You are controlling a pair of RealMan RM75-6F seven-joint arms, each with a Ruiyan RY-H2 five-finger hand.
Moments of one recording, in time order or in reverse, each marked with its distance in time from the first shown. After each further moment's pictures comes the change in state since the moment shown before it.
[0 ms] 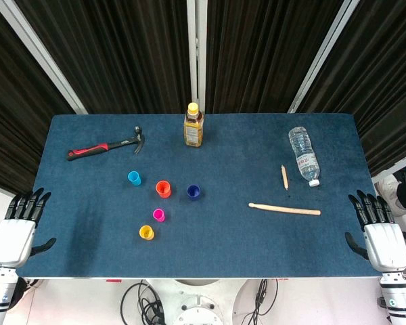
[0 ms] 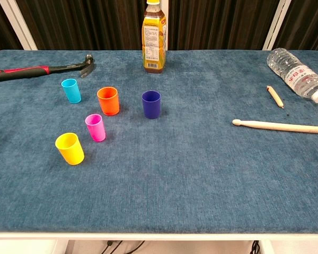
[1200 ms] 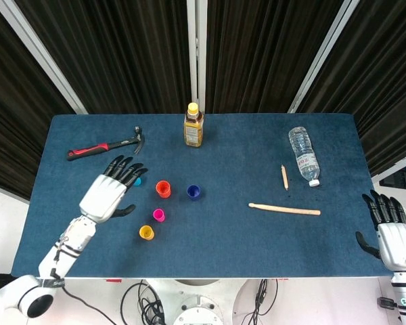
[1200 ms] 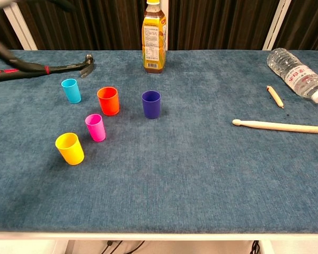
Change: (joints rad) left arm -0.433 -0.119 -0.204 -0.148 -0.092 -0.428 0.128; right arm -0.012 0.007 0.007 0.088 0.033 -0.008 0.133
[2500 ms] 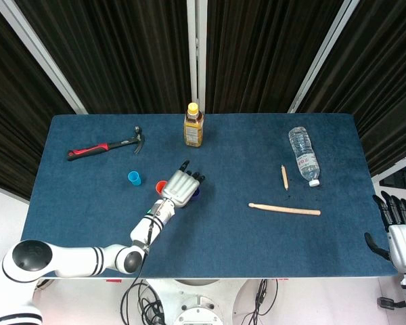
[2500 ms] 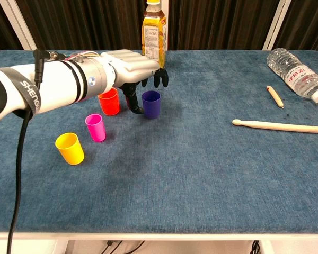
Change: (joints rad) left arm -0.565 -0.475 0.046 0.399 -0.728 -0.190 0.483; right arm -0.015 0.005 0.002 0.055 0.007 0.010 0.073
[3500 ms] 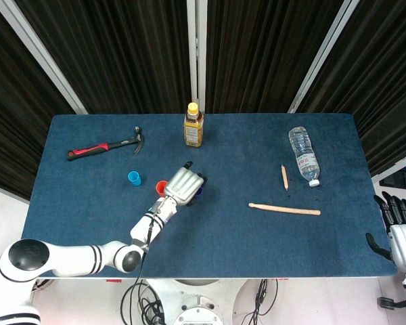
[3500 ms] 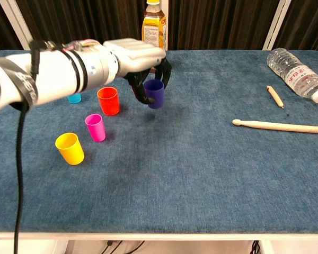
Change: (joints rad) left arm -0.001 0.046 -0.017 -0.044 0.081 0.012 -0.089; right arm 0.003 0.006 -0.001 0.015 0.002 -0.018 0.014
